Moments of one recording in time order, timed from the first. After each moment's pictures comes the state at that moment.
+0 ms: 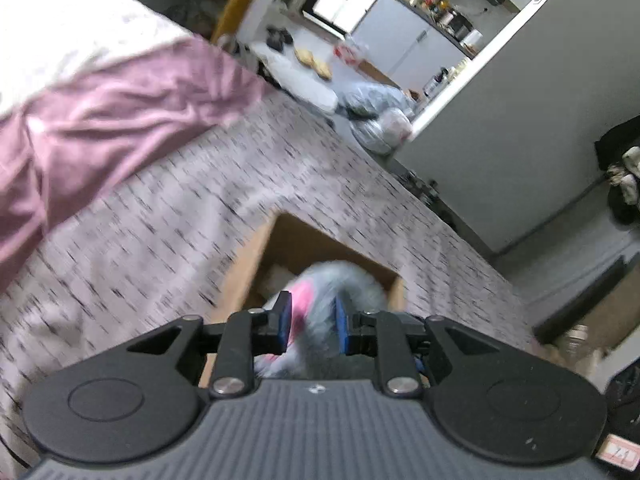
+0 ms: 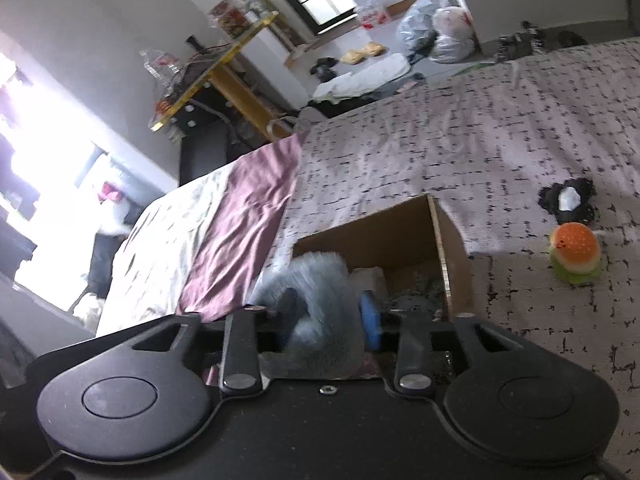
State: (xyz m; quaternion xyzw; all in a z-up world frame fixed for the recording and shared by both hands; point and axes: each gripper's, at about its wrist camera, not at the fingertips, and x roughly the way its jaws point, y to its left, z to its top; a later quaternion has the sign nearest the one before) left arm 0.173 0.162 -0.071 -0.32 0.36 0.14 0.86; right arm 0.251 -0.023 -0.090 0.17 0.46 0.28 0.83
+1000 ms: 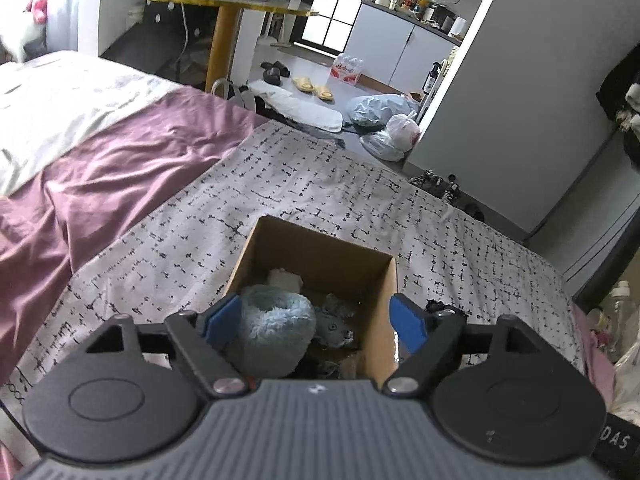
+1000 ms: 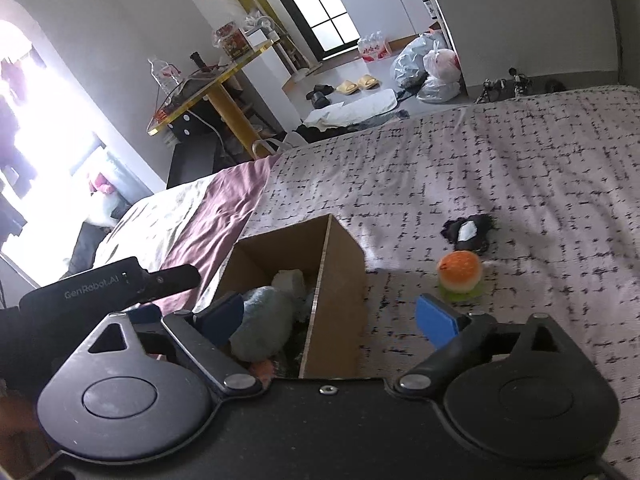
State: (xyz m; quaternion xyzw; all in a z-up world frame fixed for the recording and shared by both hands) left arm 0.168 0.090 -0.050 -0.21 0.36 0.17 0.89; right arm 0.228 -0.125 -0.076 0.12 0.41 0.29 0.86
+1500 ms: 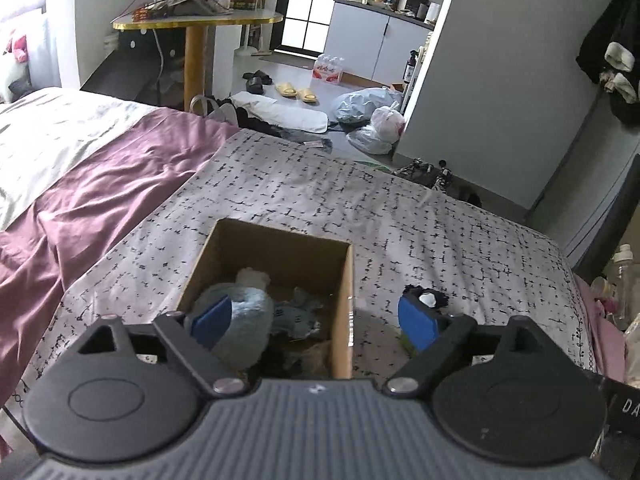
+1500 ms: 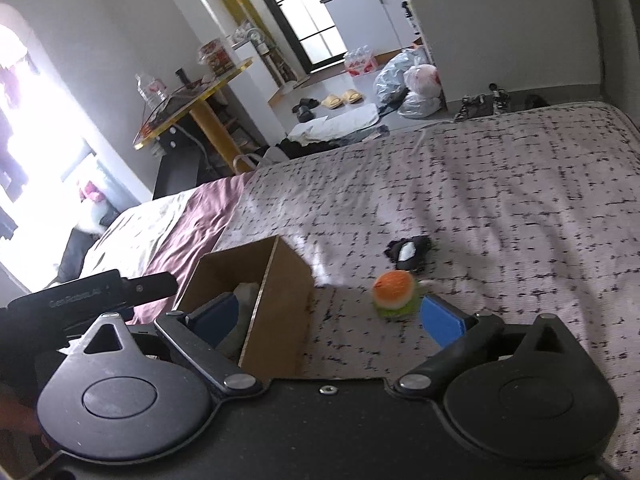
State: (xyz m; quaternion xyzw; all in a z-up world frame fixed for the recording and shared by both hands) left arm 0.182 0.036 -0.039 -0.16 0.37 0.16 0.90; right arm 0.239 -0.185 -0.070 0.12 0.40 0.27 0.87
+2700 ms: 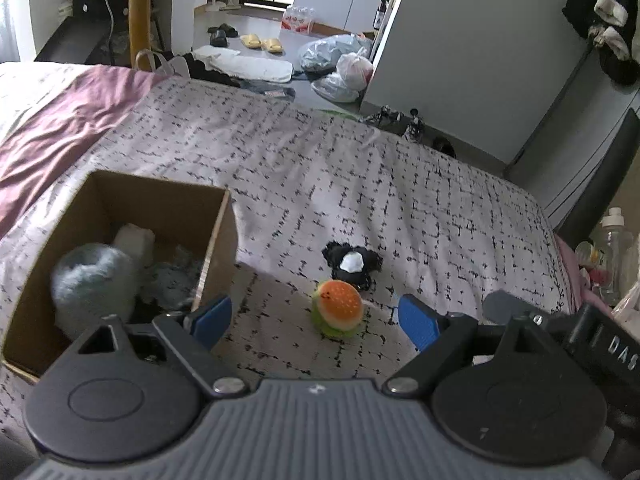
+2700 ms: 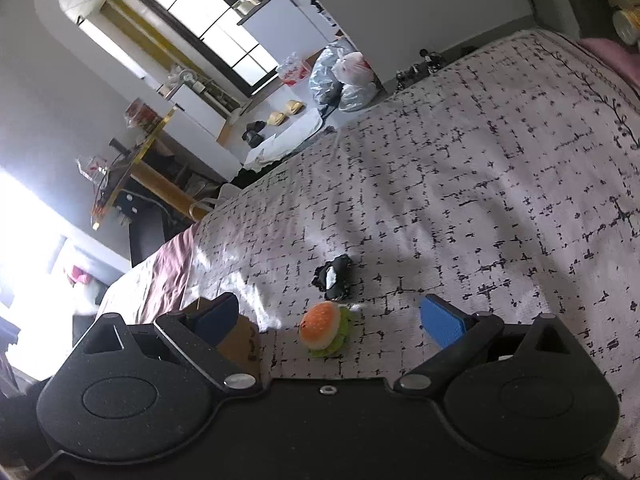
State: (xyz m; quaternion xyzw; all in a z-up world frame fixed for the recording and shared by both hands) left arm 0.265 -0.045 -0.091 -0.17 0.43 0.12 0.88; right arm 0.306 -0.254 -0.124 0.25 0.43 0.20 0.84
